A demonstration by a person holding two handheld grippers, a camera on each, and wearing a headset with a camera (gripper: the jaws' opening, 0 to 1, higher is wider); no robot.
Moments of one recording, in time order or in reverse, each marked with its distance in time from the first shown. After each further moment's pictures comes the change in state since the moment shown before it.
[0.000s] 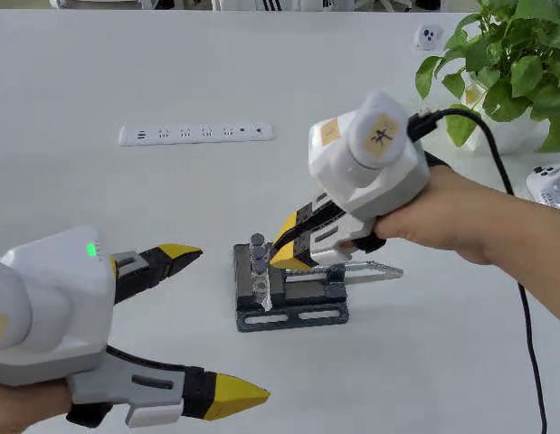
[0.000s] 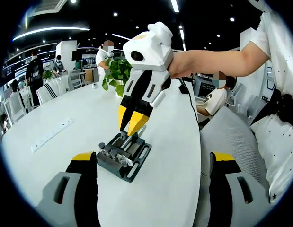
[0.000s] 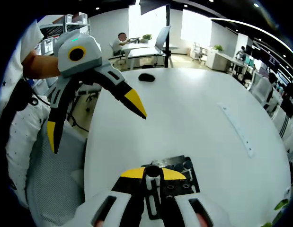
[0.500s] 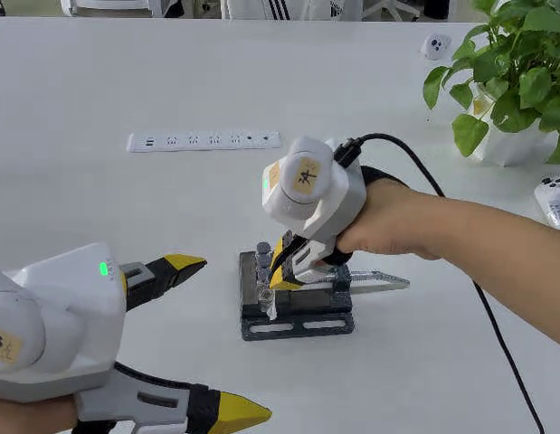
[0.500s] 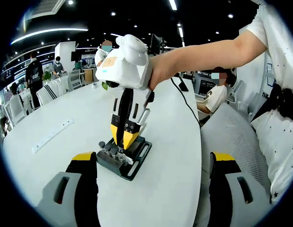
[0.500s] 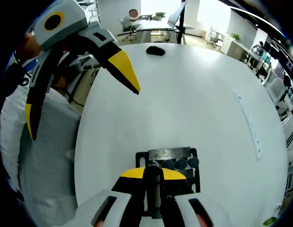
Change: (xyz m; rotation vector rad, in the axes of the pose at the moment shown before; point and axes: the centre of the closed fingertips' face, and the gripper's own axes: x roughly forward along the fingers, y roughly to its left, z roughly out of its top) left arm -0.004 0.002 -0.004 0.009 0.006 0.002; right arm 0.040 -0.006 -0.021 -0.092 0.206 0.058
